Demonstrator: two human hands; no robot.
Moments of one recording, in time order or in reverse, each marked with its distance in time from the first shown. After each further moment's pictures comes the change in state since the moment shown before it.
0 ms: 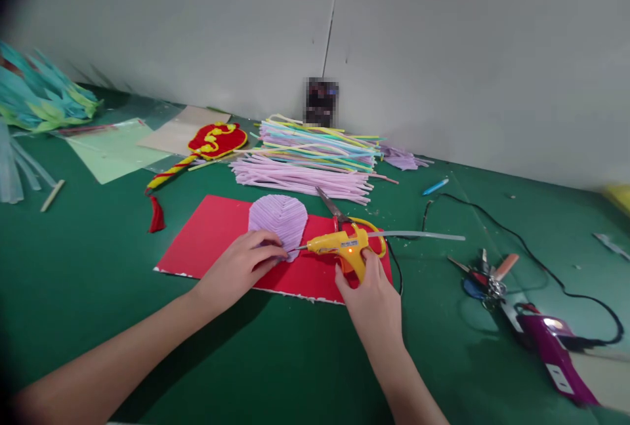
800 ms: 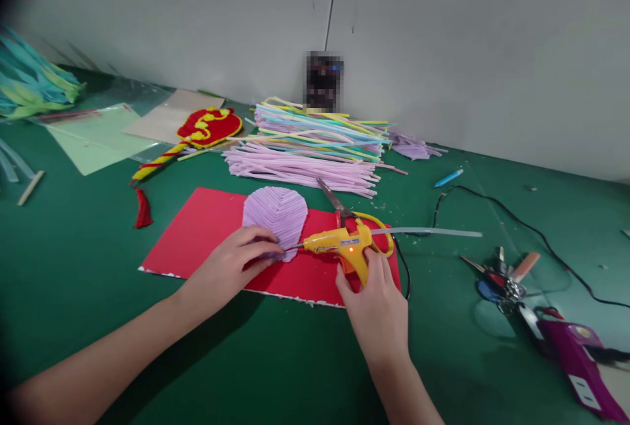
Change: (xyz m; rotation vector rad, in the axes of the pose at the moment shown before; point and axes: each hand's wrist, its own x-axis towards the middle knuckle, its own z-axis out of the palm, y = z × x) left_hand 0.001 0.000 -0.001 -0.091 -0.002 -0.053; right_hand -0.001 -0.002 -0.002 -0.037 0.013 -0.038
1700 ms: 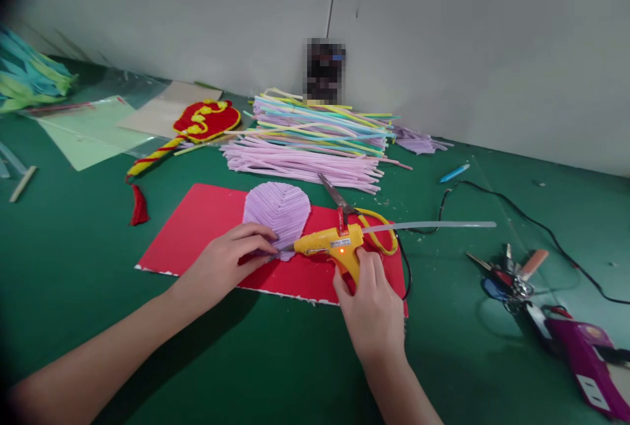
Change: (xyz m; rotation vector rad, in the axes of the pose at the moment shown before) left_hand -0.003 -0.006 -0.004 -0.088 -0.033 -0.055; right_hand -0.004 -0.003 0.005 -0.002 0.017 -0.146
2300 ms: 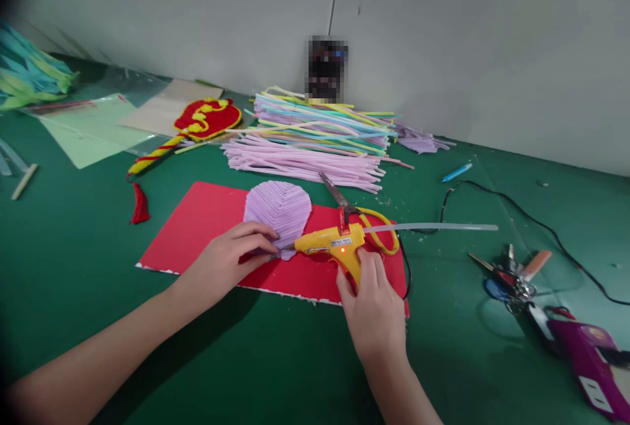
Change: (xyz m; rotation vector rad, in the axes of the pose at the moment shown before) left_hand 0.000 -0.001 0.000 -0.005 0.009 0.008; right_hand -0.001 0.002 0.001 0.058 -0.005 0.000
